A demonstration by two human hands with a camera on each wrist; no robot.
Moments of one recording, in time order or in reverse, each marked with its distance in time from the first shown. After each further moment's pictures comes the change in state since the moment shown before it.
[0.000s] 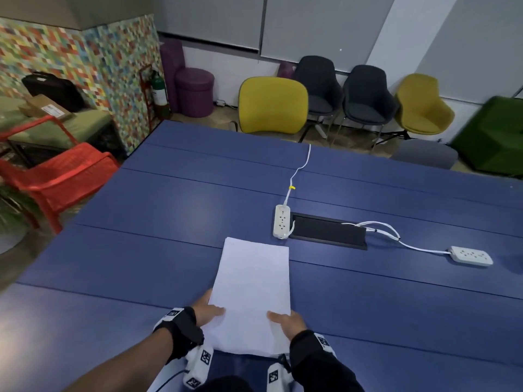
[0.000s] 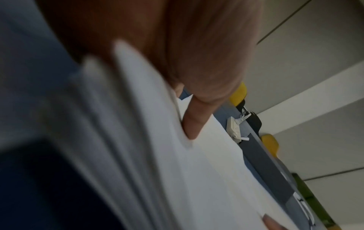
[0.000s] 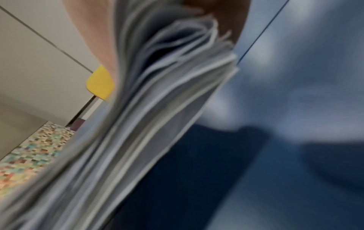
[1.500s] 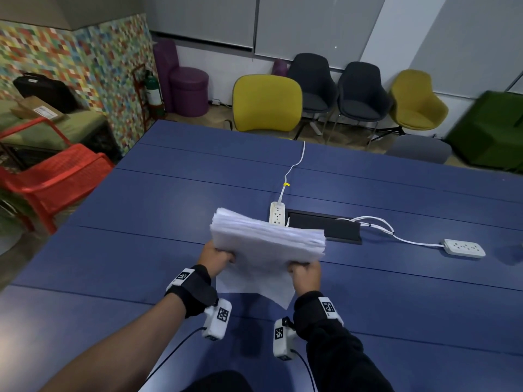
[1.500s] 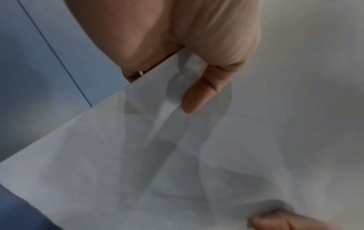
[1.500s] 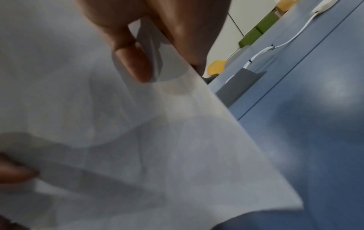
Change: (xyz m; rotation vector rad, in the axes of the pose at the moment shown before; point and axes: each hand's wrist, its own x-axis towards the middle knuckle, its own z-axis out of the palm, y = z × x) left_hand -0.073 0.168 0.002 -0.237 0.211 0.347; right_hand -0.045 -0.112 -0.014 0.079 0.255 -0.560
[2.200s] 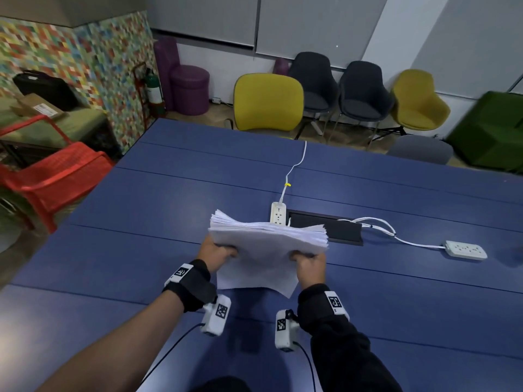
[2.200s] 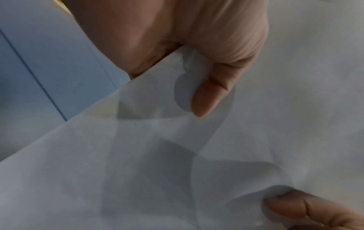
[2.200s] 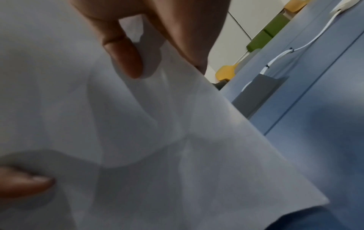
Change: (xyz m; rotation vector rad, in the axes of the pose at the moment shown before) left_hand 0.006 0.010 -0.003 -0.104 0.005 0.099; right_hand 0.011 -0.017 0.003 0.139 -0.010 -0.094
